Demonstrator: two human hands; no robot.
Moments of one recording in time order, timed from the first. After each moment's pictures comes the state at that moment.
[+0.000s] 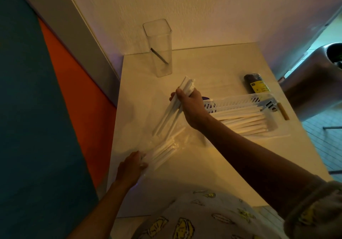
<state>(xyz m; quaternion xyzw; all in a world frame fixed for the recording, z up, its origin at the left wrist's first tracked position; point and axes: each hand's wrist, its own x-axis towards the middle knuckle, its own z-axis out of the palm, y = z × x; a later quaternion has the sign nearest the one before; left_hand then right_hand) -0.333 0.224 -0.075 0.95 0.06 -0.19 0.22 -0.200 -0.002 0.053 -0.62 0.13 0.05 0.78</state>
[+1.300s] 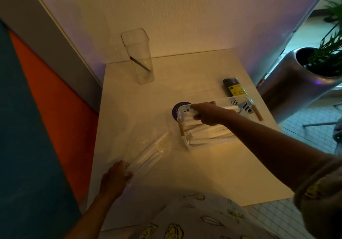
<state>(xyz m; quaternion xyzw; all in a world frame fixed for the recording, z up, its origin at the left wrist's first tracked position) -0.337 0.213 -0.086 0.96 0.08 -0.18 0.21 -0.180 -0.154 0.027 -0.96 -0.14 0.22 0.13</state>
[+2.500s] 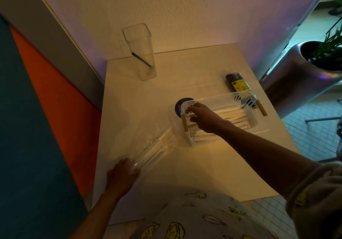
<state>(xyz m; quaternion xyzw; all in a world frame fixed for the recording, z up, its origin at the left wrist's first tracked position) -0.344 0.214 -0.095 0.97 0.04 -0.16 0.19 -0.206 -0.130 -0.008 -0.96 -0.13 0.13 0.22</state>
